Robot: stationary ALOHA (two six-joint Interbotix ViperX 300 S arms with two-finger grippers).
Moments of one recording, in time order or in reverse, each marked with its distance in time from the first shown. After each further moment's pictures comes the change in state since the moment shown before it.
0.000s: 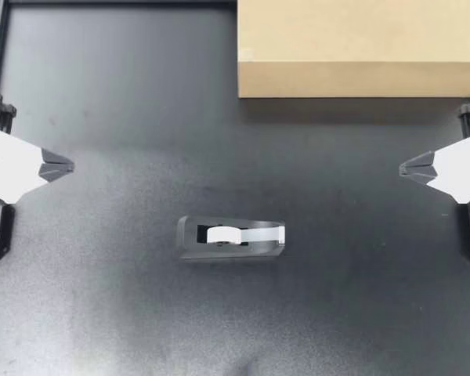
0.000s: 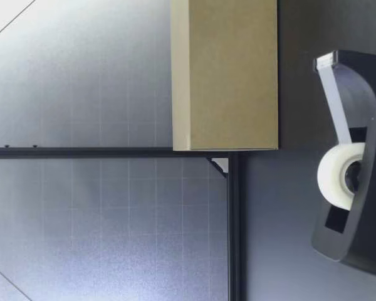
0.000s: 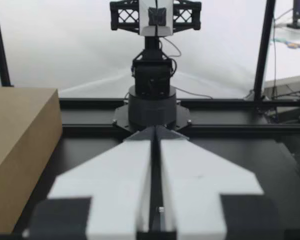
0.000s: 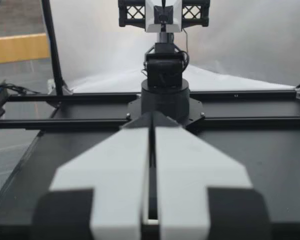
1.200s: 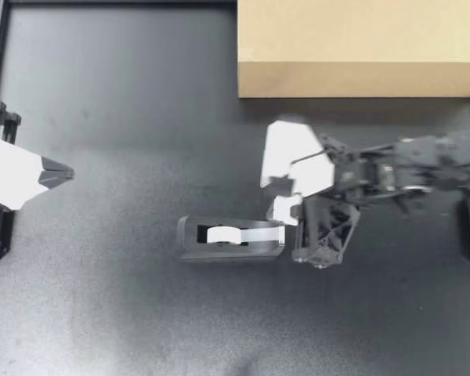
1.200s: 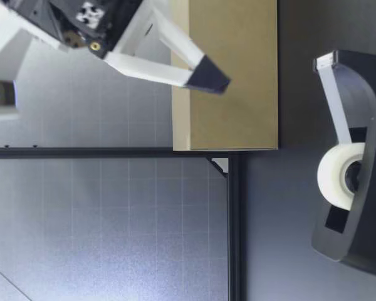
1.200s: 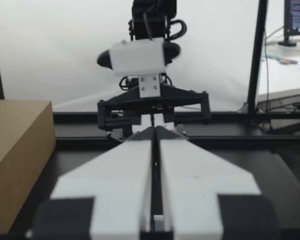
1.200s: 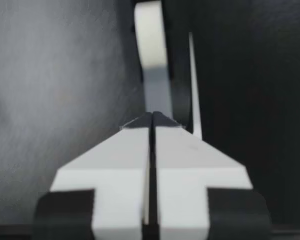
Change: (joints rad) left arm -0.018 0.034 0.077 -0.002 -0.172 0.003; right arm -0.002 0.887 -0.687 0.069 0.960 0.060
